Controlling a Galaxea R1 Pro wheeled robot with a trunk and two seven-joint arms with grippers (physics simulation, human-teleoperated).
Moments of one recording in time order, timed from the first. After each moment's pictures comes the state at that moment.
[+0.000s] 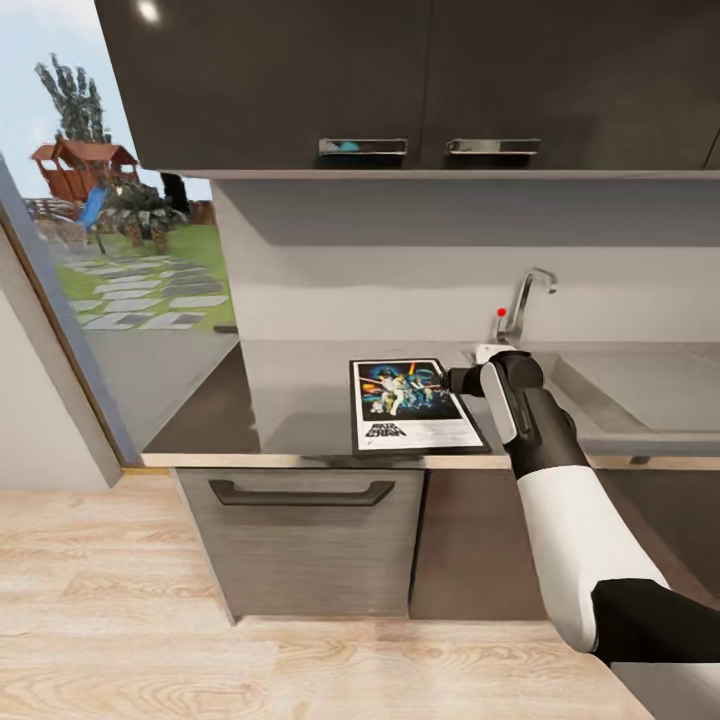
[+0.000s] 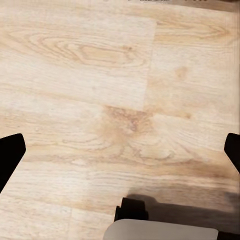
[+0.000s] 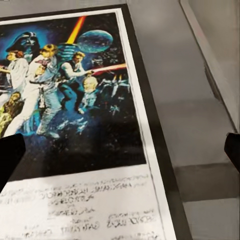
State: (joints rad) left arm 0.06 0.02 0.16 -0.63 0.01 -0.12 -0.01; right arm -1.08 0.06 -0.01 -1.04 -0.13 0.99 -0.20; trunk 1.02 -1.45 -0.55
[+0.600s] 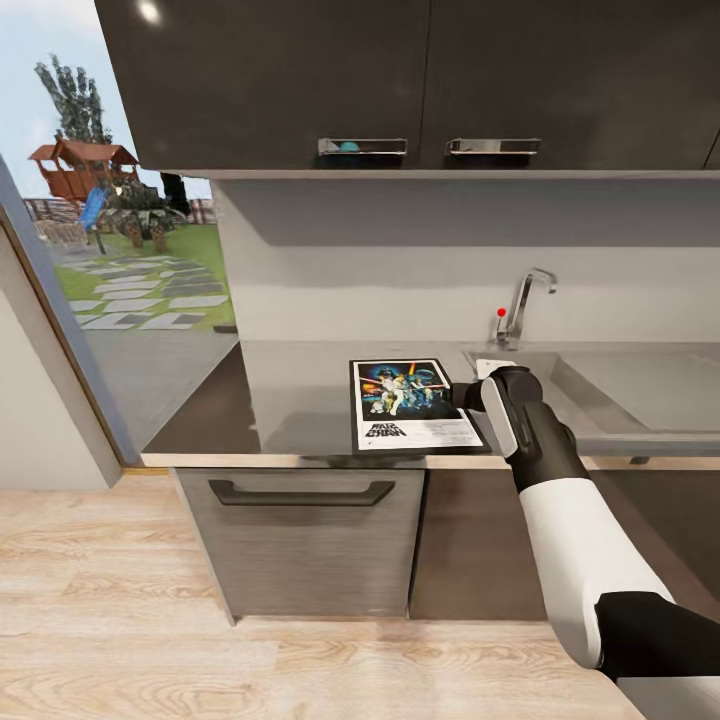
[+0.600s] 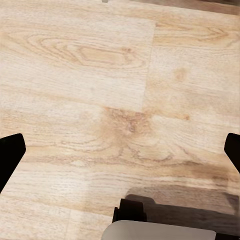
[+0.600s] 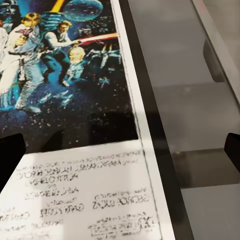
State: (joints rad) left arm 0.06 0.02 0.17 -0.63 0.02 -0.12 -0.01; right arm -1.04 0.05 -0.01 -1.02 -0.13 0.98 -0.21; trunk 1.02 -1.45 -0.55
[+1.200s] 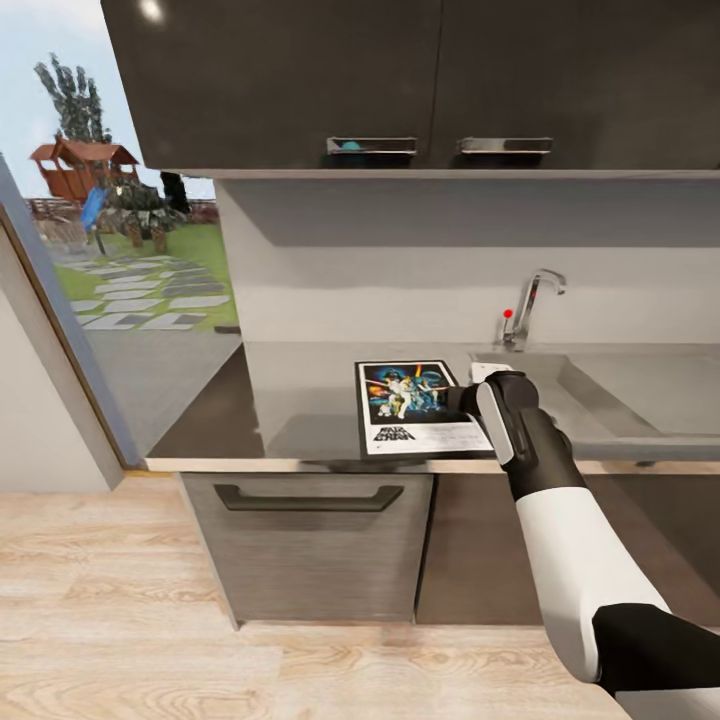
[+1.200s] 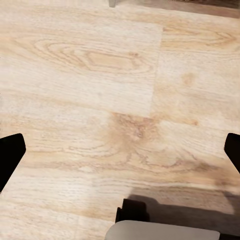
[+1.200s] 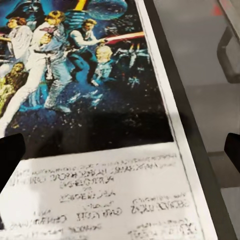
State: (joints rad) left arm 0.06 0.03 0.17 -0.63 0.02 -0.13 -0.01; right arm -1.01 0.06 0.01 -1.06 -0.13 0.99 -0.21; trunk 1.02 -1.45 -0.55
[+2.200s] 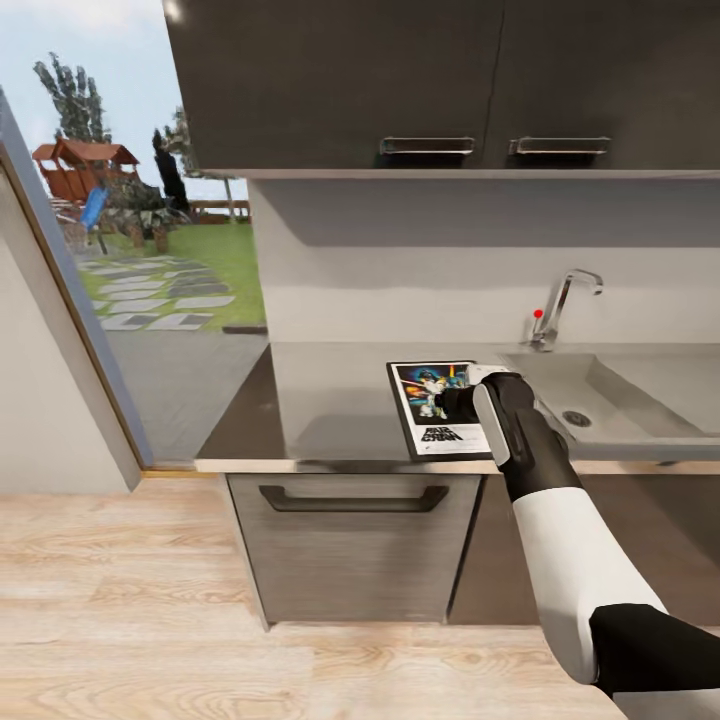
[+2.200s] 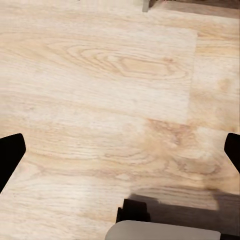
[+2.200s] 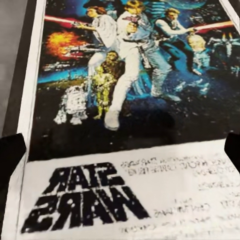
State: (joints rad) left arm 0.06 0.03 0.17 -0.63 0.02 -0.13 -0.01; right arm -1.00 0.07 0.01 -1.06 -0.13 0.99 -0.20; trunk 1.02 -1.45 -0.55
